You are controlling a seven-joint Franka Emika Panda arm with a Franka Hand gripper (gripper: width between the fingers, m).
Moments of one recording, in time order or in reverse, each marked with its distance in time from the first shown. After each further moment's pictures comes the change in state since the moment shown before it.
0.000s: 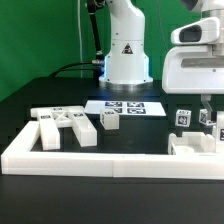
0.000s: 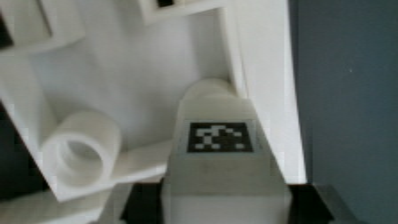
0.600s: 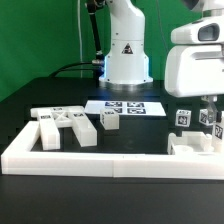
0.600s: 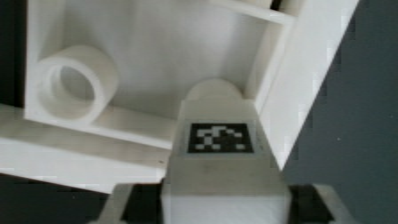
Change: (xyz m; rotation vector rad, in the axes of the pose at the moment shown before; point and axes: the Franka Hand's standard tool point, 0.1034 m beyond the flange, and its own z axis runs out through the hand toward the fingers) arm -0.002 0.000 -0.001 -0.007 -0.005 -0.642
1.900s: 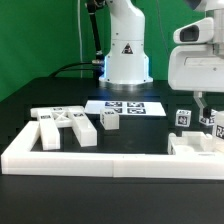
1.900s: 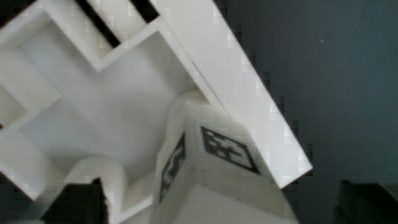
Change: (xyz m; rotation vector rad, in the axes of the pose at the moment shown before) arm 0.001 -0.007 -0.001 0.018 -0.004 0.696
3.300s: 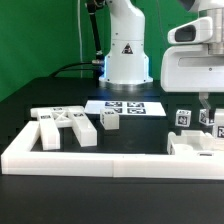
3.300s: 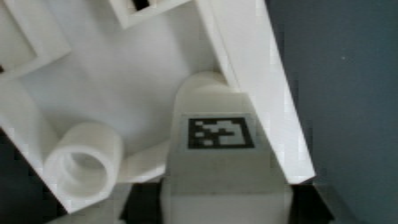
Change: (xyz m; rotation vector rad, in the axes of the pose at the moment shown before) arm 0.002 0.008 0.000 0.012 0.008 0.046
